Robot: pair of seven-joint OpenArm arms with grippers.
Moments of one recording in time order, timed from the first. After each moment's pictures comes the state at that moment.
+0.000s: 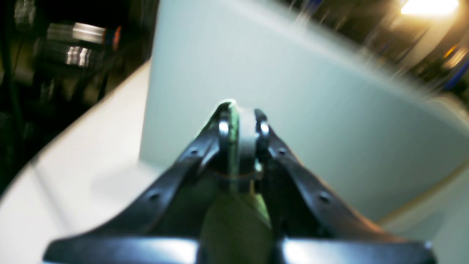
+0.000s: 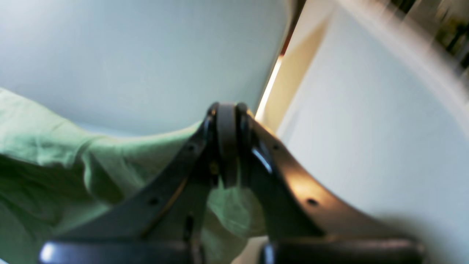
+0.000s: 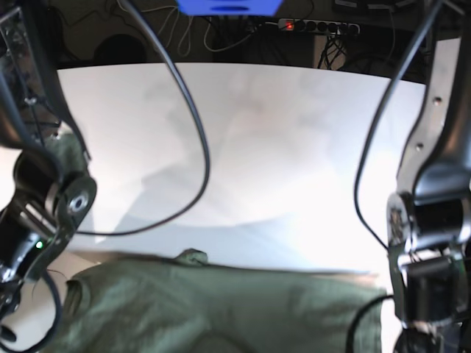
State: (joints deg) left arm -67.1 -7.4 -2.7 45.0 -23.7 0.3 15.0; right arm 56.5 6.5 31.3 72.6 -17.0 39.6 -31.2
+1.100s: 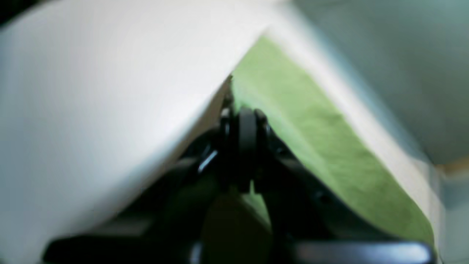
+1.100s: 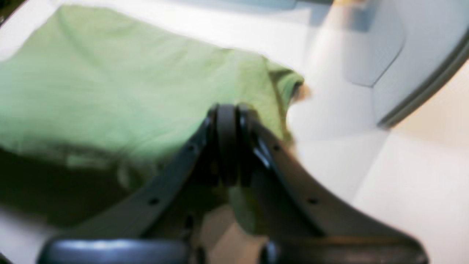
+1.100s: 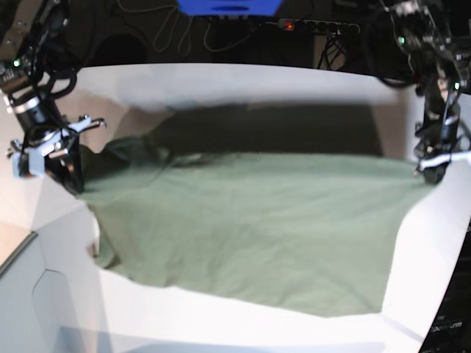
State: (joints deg) left arm 14.2 -4.2 -32.8 99.0 -43.0 1.3 24.0; right arm -20.4 2.9 30.9 112.1 15.3 39.6 -21.8
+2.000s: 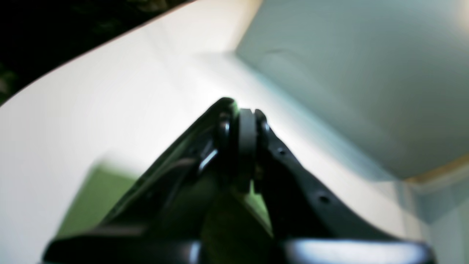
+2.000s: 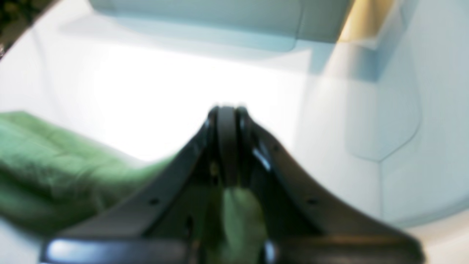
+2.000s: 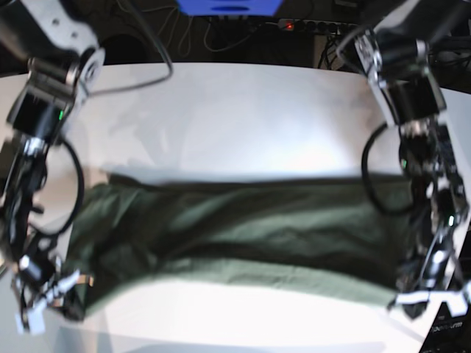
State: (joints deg) left arm -22.1 -8.1 -18.9 81.4 -27.9 -0.7 24.7; right arm 26.5 10.9 25.4 78.7 15.4 39.6 -38.9
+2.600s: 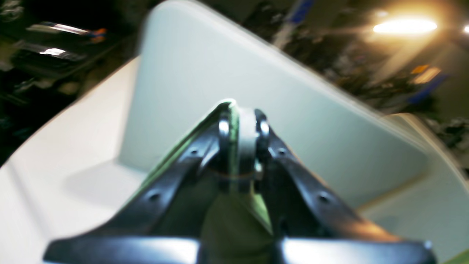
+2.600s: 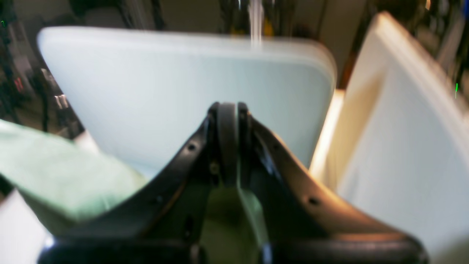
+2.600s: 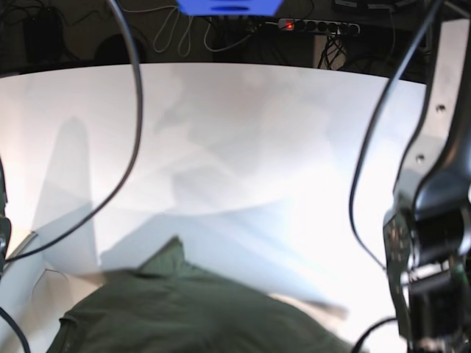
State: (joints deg) left arm -70.8 -5.7 -8.6 47.9 -24.9 0.4 25.1; right arm 71.8 22.3 8.6 39.6 16.8 35.4 -20.1
